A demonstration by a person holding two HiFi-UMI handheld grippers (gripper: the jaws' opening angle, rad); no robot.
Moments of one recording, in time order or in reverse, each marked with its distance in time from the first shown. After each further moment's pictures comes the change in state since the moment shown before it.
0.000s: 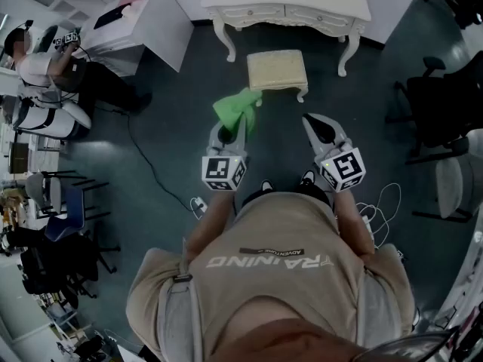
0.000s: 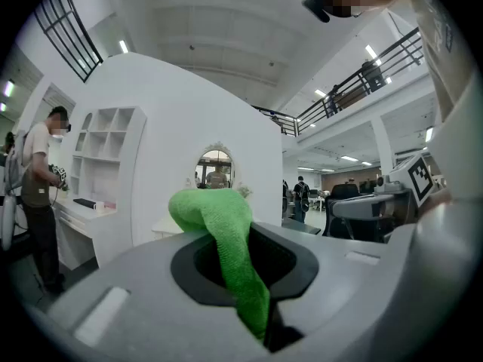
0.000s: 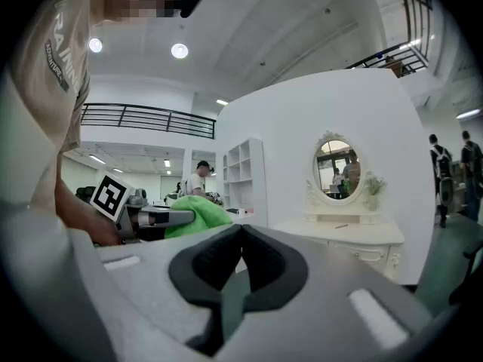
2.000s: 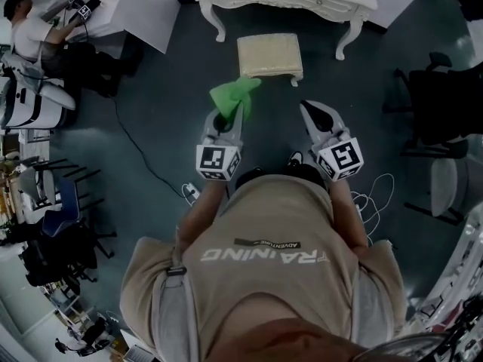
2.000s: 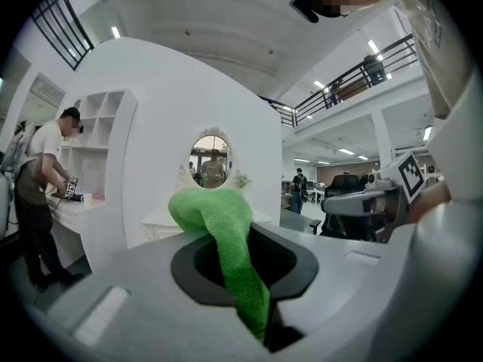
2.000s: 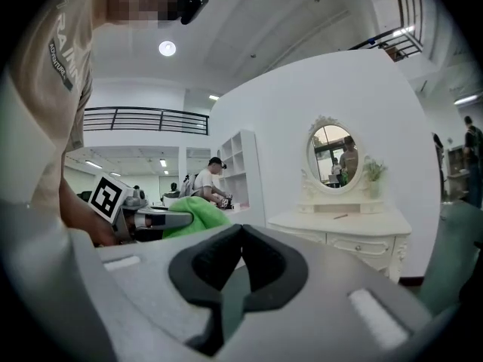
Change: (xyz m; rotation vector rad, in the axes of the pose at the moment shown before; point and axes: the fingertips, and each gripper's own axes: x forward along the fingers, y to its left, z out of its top) left arm 0.111 0.027 -0.038 0.012 0.085 -0.014; right arm 0.080 -0.096 -0.038 0.071 0.026 0.031
